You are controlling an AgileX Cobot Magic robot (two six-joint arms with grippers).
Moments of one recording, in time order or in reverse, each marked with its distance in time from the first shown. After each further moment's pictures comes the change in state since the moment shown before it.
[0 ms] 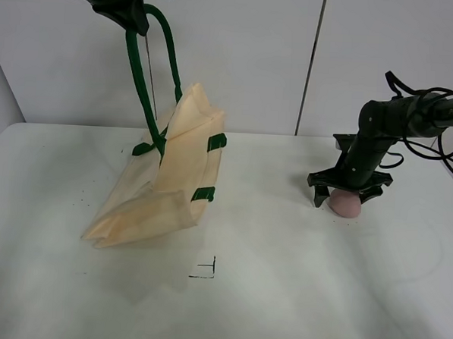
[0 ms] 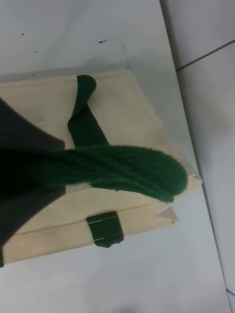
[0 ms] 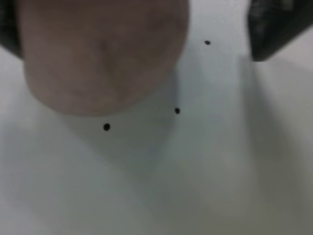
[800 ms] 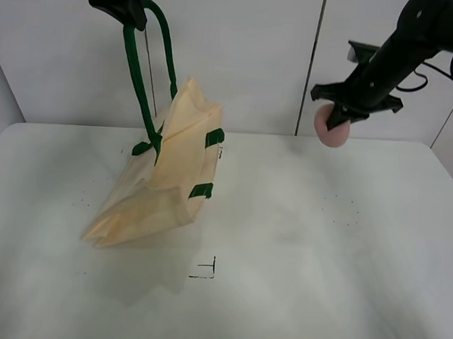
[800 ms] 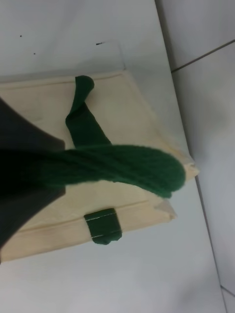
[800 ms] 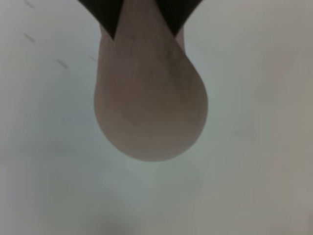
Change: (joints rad) left arm 0.000 -0.020 0.000 0.000 0.000 0.000; right arm 0.015 -0.185 -0.351 0.258 0.258 -0.131
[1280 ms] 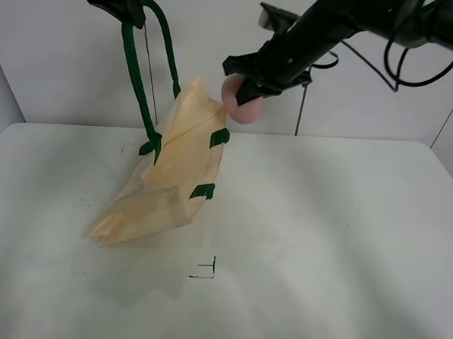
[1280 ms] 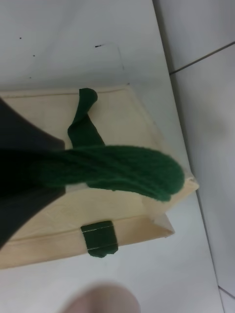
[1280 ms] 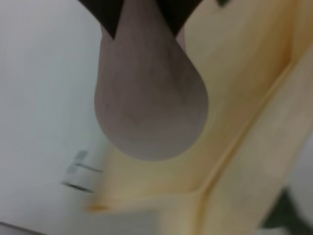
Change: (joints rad) left arm 0.000 -0.003 0.000 0.004 0.000 0.000; right arm 0.284 0.056 -0.105 0.143 -0.084 -0.083
